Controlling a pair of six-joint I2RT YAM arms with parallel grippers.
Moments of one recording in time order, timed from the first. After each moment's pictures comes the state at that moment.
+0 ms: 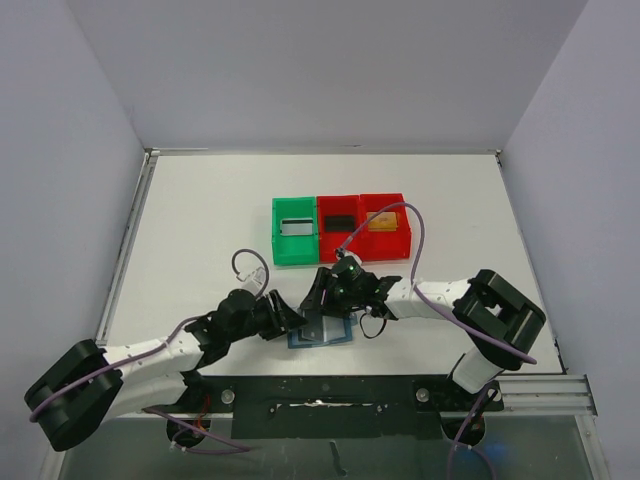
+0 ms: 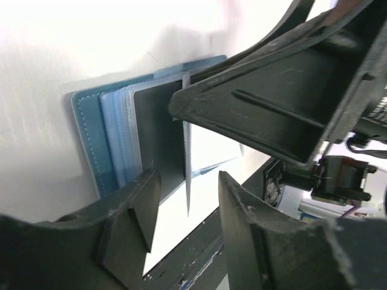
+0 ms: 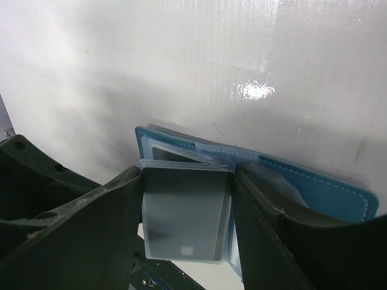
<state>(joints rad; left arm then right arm) -0.81 1.02 0.17 0.34 0.14 -1.14 0.89 1.60 0.72 0.07 -0.11 1.03</state>
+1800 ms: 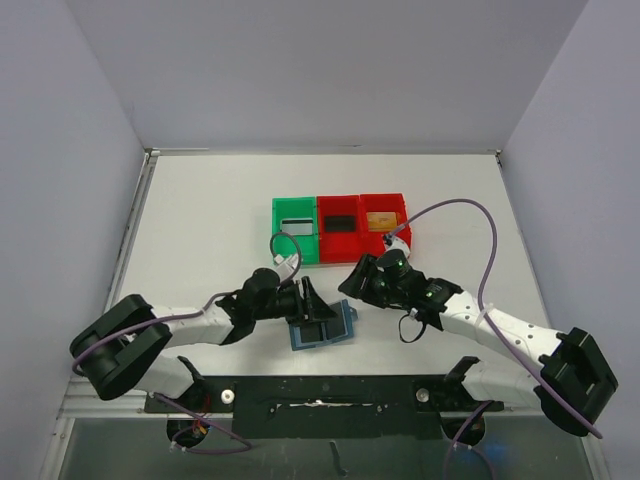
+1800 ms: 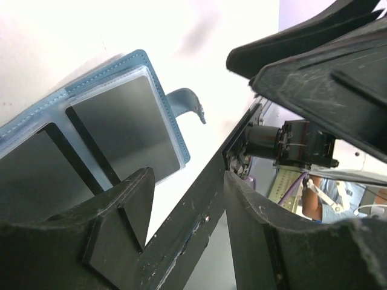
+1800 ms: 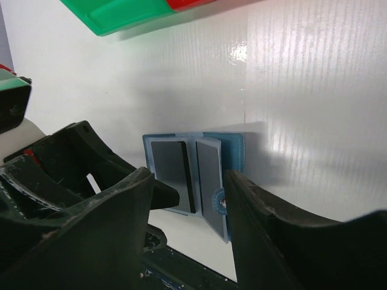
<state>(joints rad) -0.83 1.43 0.39 0.58 0.41 -1.12 0.75 1.14 0.63 -0.23 0.03 0.97</state>
